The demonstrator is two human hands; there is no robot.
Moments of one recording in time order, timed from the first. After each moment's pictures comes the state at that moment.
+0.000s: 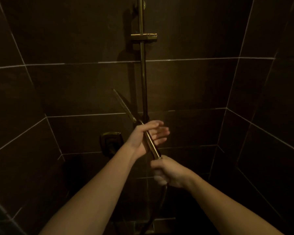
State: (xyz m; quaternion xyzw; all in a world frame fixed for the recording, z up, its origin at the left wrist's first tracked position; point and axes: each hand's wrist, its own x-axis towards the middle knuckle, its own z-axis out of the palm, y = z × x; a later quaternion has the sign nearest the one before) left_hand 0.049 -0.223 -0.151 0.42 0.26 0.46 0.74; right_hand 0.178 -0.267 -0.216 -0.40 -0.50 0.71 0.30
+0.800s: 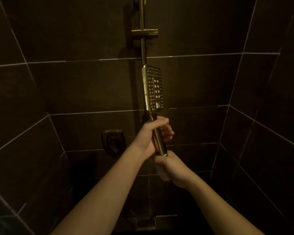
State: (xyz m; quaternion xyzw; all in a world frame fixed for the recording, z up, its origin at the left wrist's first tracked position) left_hand 0.072 -0.250 -0.139 0.46 0.27 0.50 0.68; right_hand 0.189 -0.281 -0.207 -0.38 -0.54 0.66 0.36
